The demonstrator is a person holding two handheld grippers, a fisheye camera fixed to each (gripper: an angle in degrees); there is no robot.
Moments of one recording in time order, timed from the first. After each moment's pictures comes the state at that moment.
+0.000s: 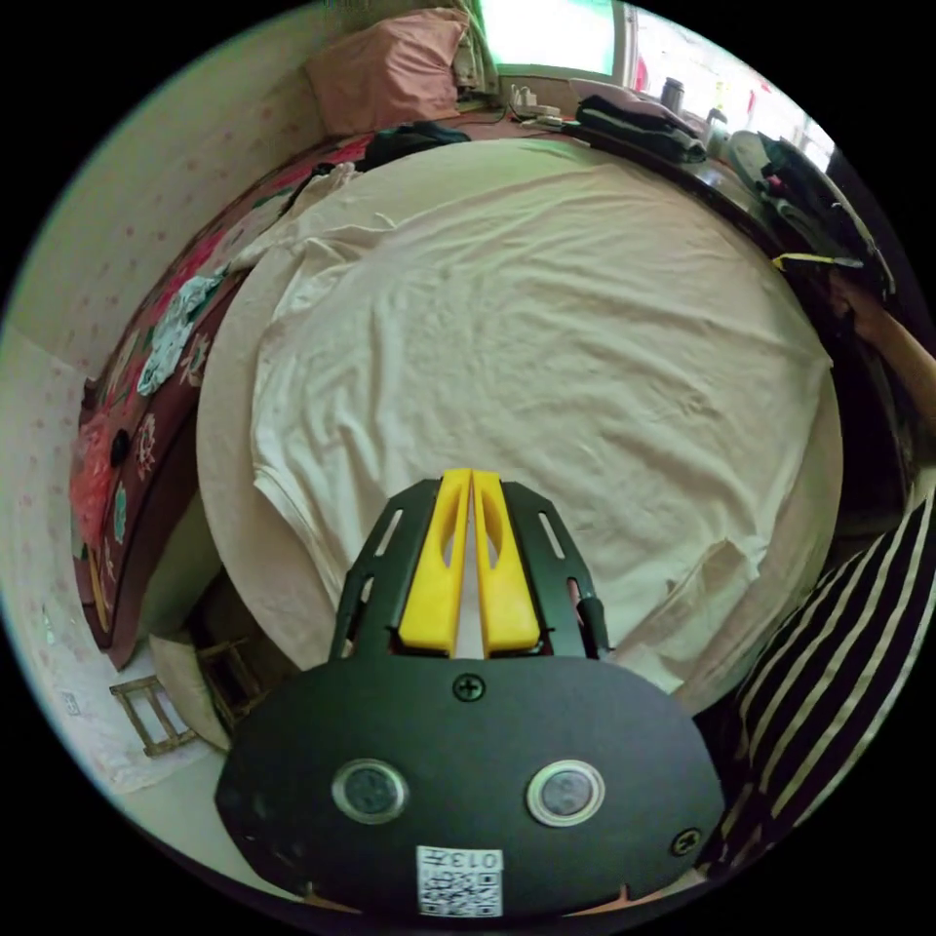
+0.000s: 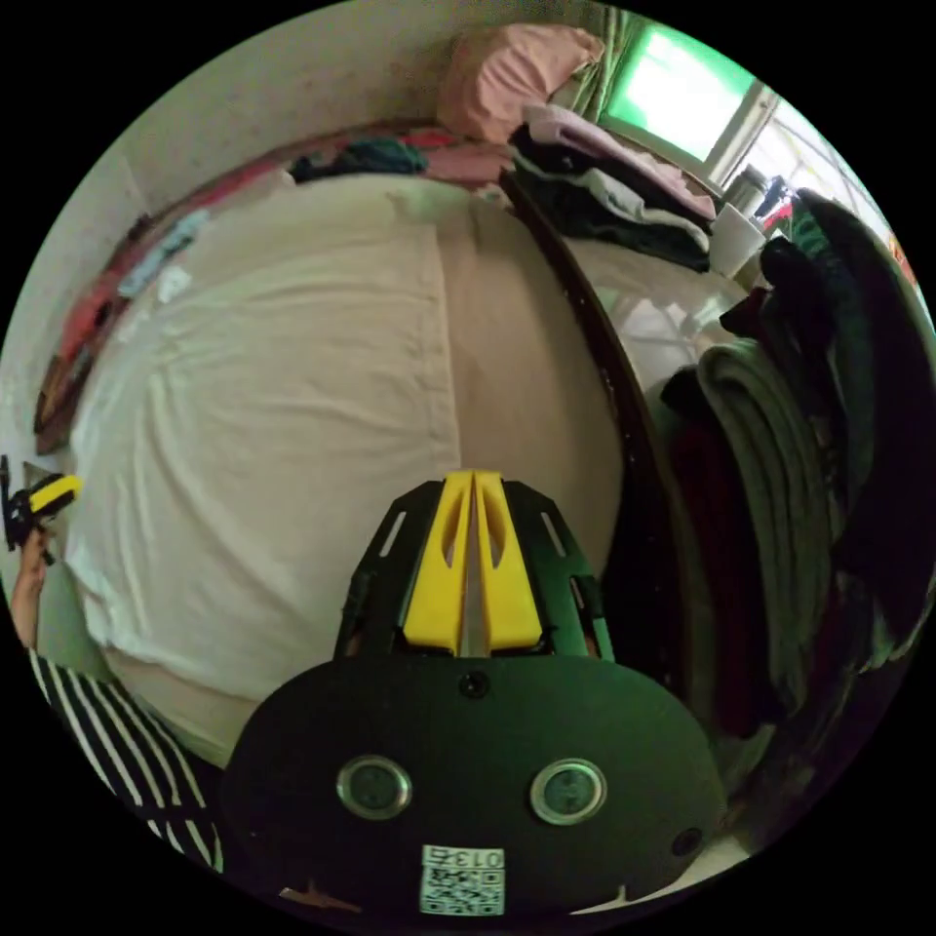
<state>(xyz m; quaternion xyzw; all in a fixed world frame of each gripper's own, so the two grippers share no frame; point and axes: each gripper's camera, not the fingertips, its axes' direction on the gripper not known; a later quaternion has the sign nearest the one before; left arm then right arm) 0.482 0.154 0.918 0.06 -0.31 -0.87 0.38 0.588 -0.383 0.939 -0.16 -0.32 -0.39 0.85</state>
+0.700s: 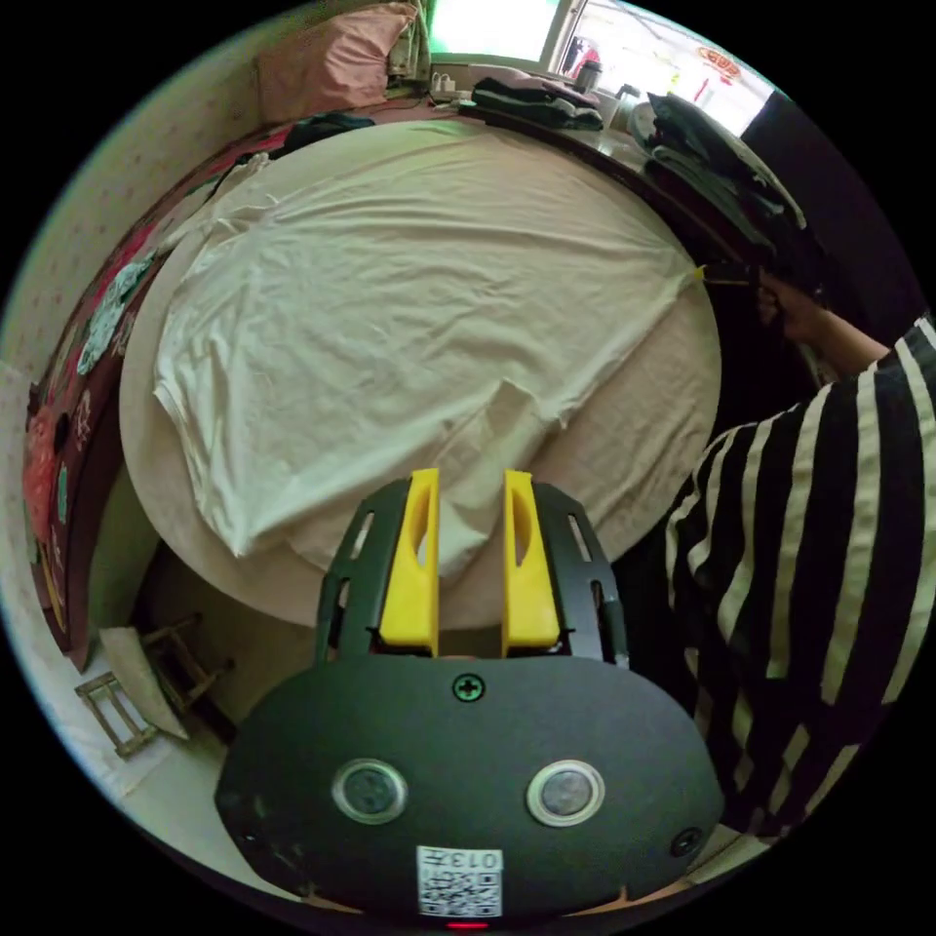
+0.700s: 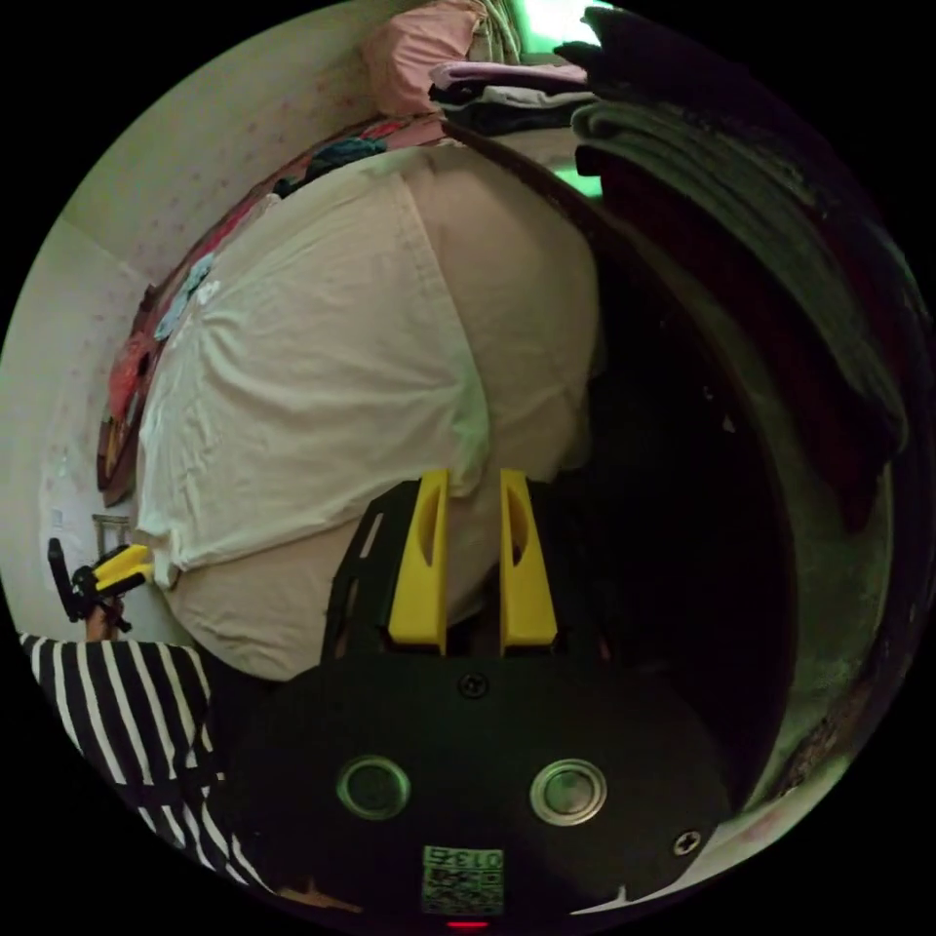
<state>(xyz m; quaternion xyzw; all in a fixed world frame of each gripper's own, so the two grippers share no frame) 0.492 0.021 0.974 0.13 -0.25 -0.85 0.44 0.754 -0.302 0.965 -0.27 -0.40 -0.28 0.83</state>
